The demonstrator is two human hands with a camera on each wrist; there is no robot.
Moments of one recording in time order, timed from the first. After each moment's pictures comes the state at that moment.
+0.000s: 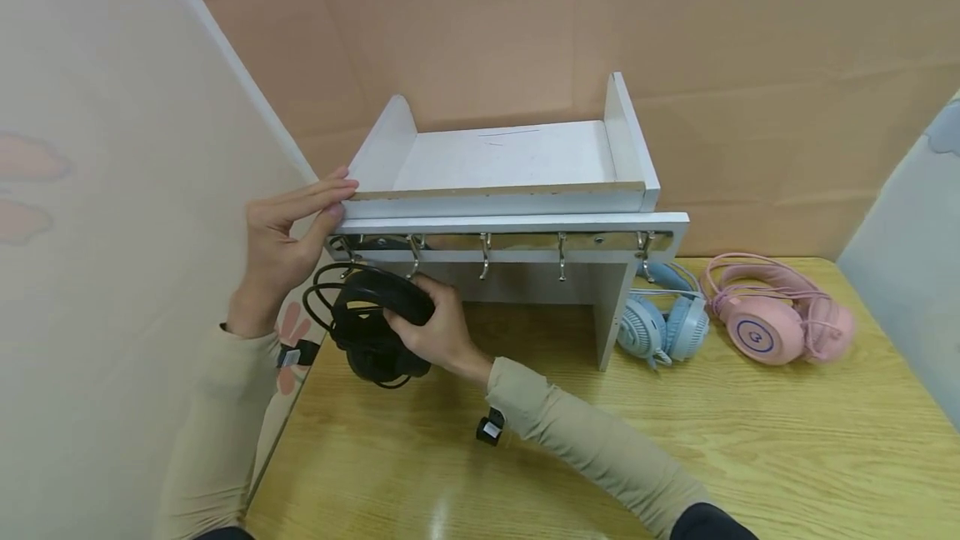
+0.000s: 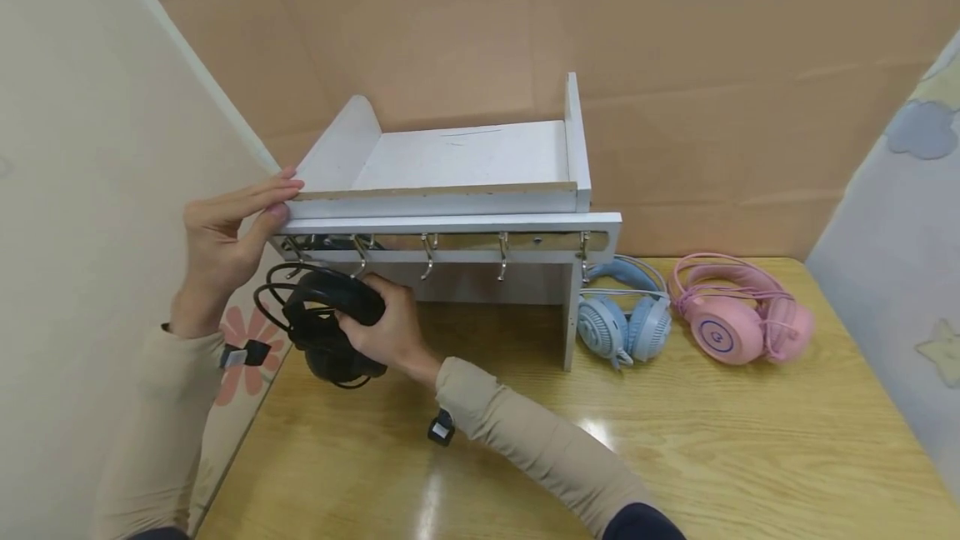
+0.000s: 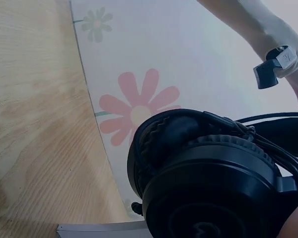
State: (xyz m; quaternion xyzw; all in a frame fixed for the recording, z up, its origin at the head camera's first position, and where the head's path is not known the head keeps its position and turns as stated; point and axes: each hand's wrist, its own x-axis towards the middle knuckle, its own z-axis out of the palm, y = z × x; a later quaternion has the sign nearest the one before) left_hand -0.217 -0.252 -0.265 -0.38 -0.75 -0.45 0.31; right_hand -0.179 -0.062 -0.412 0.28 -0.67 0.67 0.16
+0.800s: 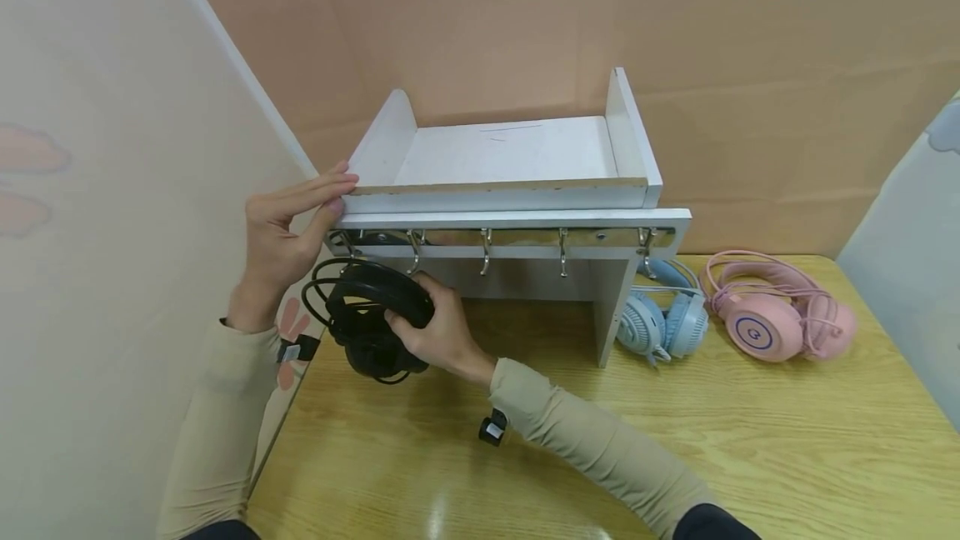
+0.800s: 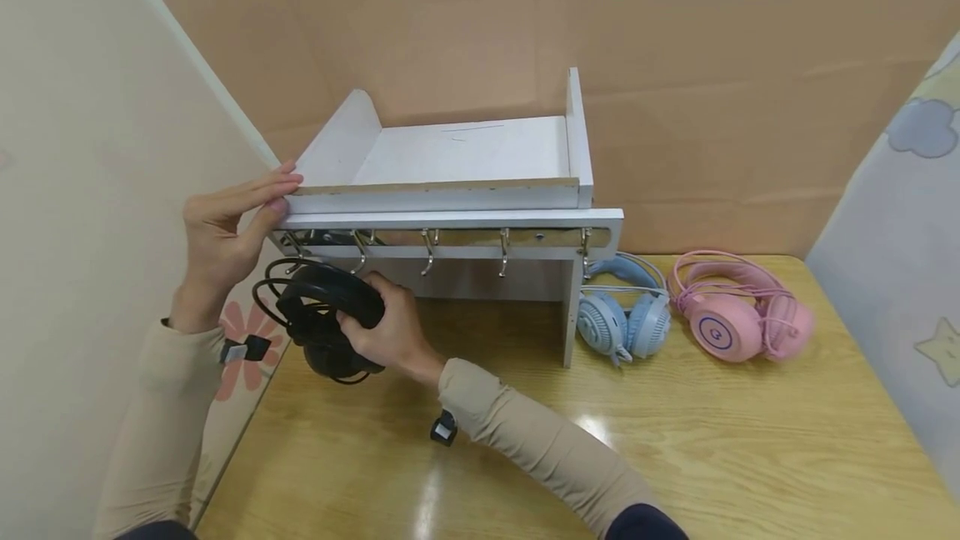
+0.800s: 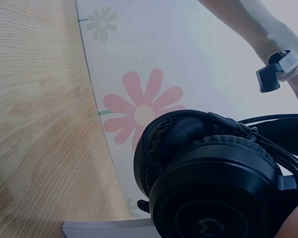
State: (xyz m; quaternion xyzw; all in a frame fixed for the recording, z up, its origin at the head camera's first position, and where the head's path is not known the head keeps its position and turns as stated) left_hand -0.214 -0.252 -0.264 -0.37 -0.75 -0.45 0.32; right_hand -0.174 -0.059 -0.415 0.29 -0.68 0.66 0.13
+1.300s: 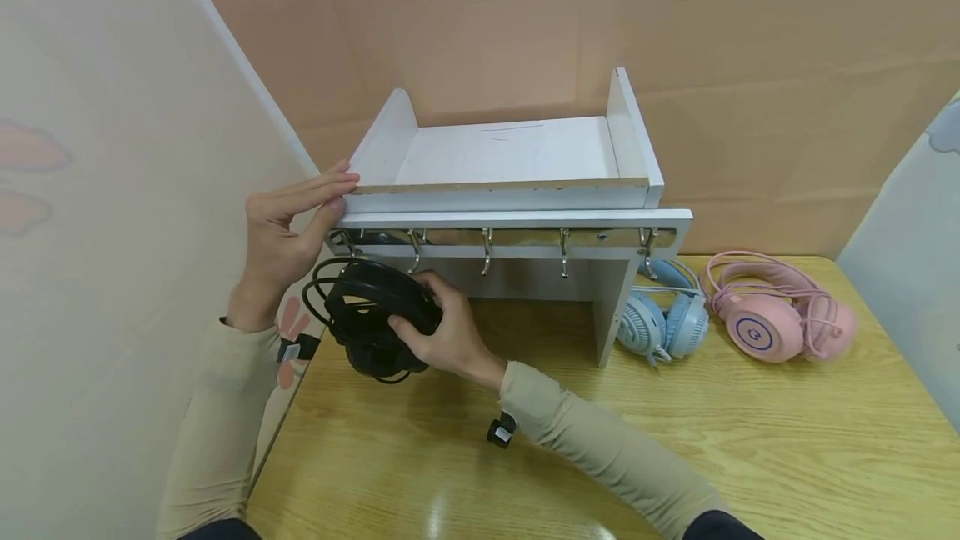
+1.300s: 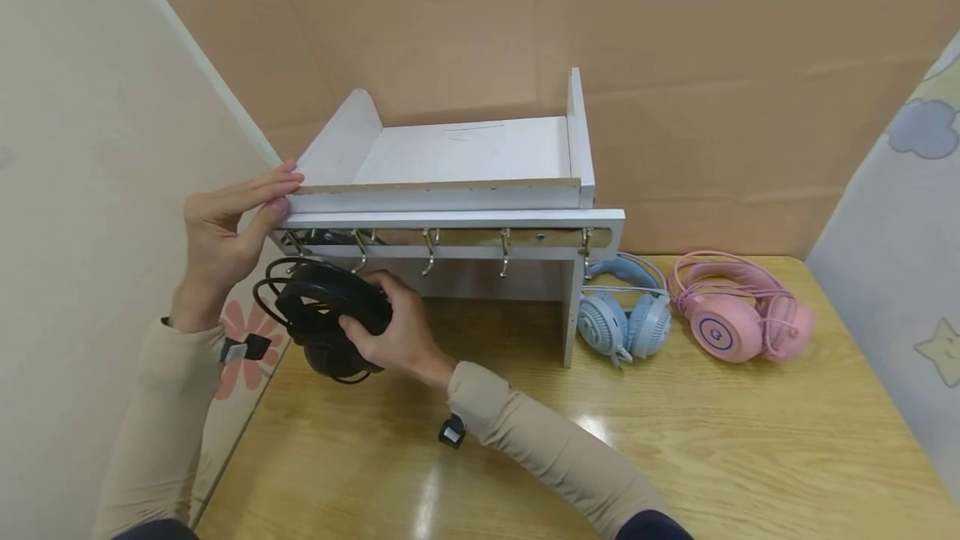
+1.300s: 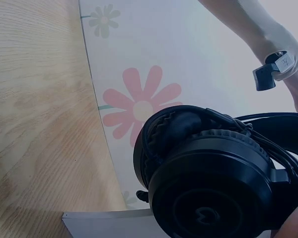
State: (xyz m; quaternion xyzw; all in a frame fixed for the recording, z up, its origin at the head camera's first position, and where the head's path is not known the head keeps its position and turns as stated) left_hand -0.215 -0.253 -0.264 -0.38 -0.74 -0.45 0.32; right_hand -0.169 -0.047 -0.415 0.30 -0.68 0.65 0.13
